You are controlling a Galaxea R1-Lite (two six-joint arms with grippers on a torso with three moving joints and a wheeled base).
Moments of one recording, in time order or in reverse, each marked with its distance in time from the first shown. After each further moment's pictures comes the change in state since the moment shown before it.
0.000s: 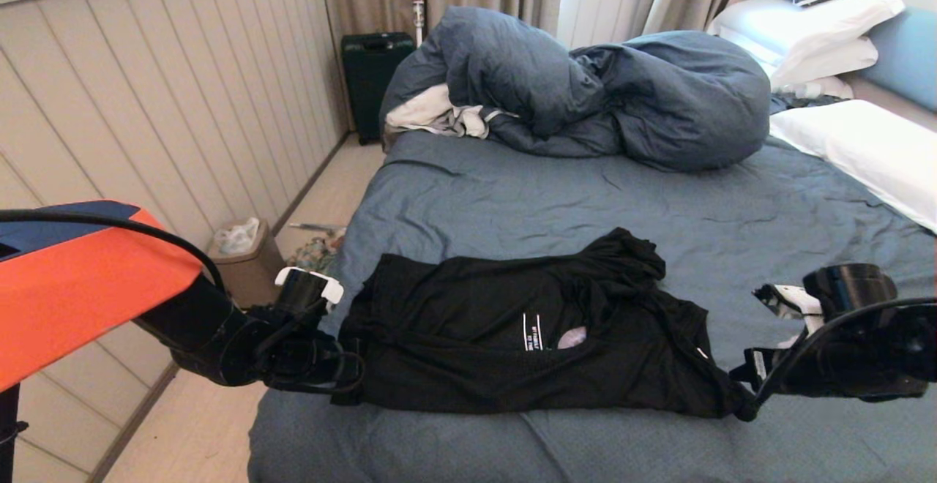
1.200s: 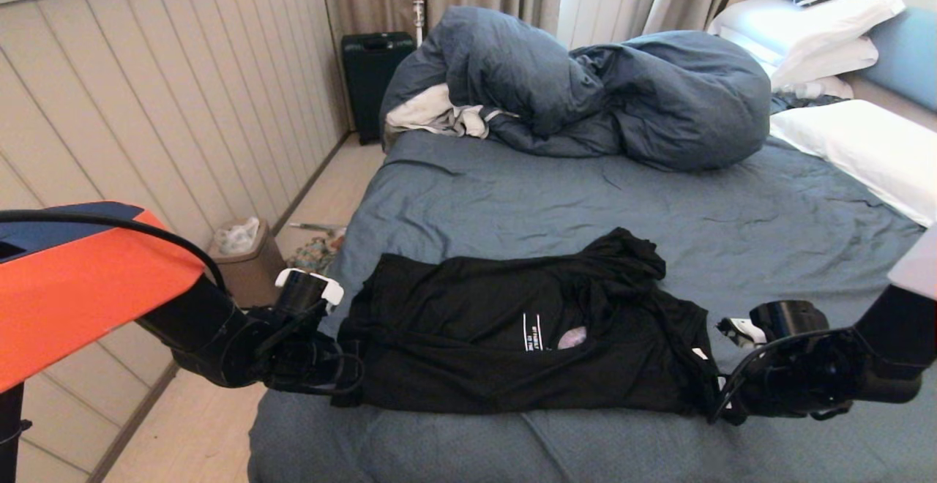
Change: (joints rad) left arm 0.000 0.007 -0.001 0.003 0.000 0.001; right arm 0.015 0.313 -0.012 -0.239 -0.084 0.022
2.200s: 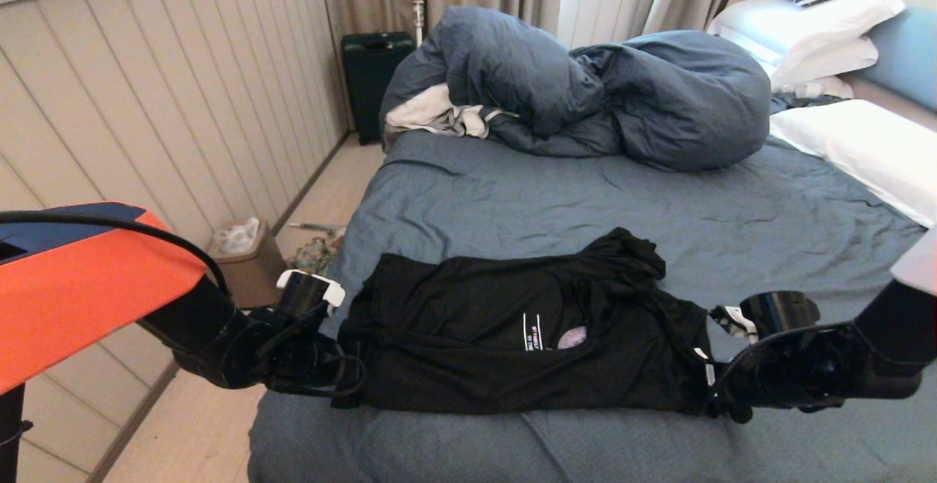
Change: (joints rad) left arm -0.007 0.000 0.005 -0.001 -0.001 -0.002; right arm 0.066 -0.056 0.018 -0.004 0.032 0.089
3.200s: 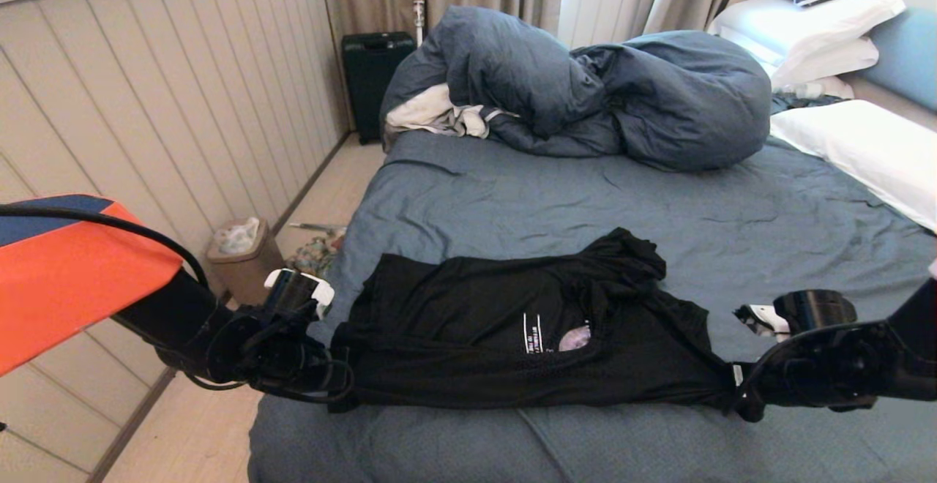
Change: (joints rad) left arm 0.034 -0.044 0.009 0.103 -0.003 0.062; right arm -0.115 -0.023 -0.002 0.009 -0.005 -0.120
